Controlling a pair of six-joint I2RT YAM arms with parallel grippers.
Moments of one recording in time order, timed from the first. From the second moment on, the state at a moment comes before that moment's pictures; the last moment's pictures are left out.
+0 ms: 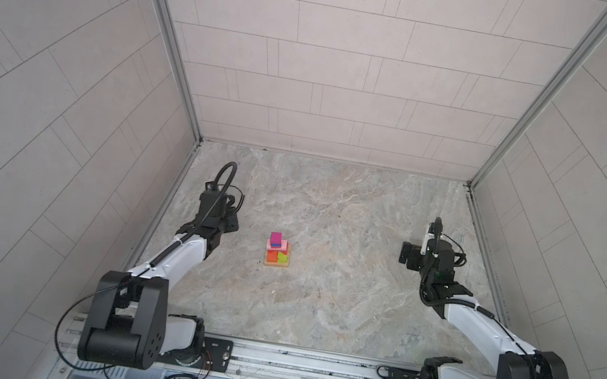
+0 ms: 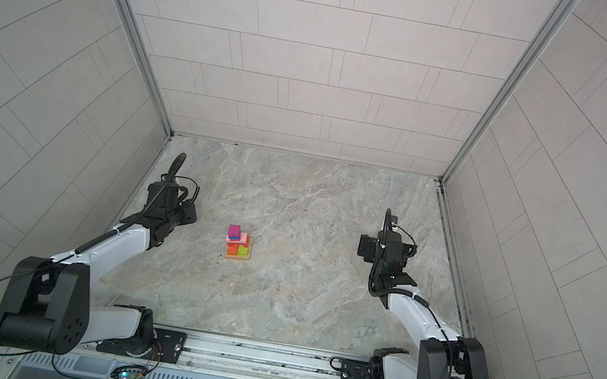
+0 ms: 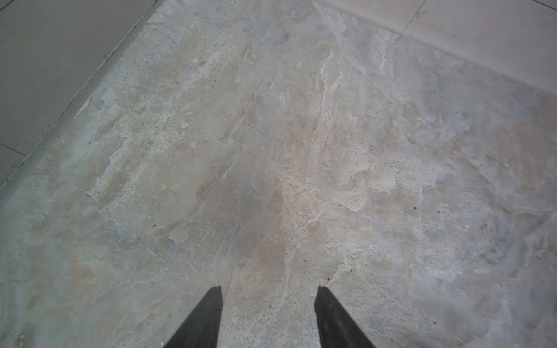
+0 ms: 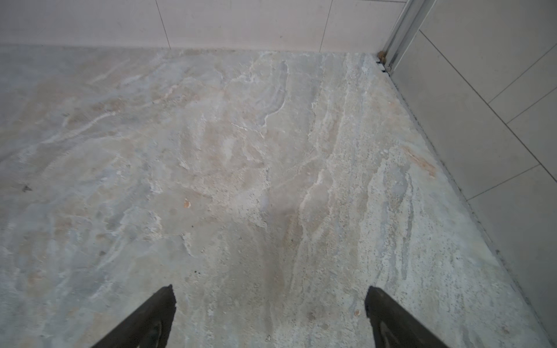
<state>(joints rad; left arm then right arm) 0.01 1.28 0.58 -0.01 -0.13 -0.30 0.13 1.21 0.46 0.18 0.30 0.08</state>
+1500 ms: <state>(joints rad) 0.06 1.59 0.32 0.90 -0.10 -0.08 0.07 1.59 0.26 1.04 0.47 0.00</state>
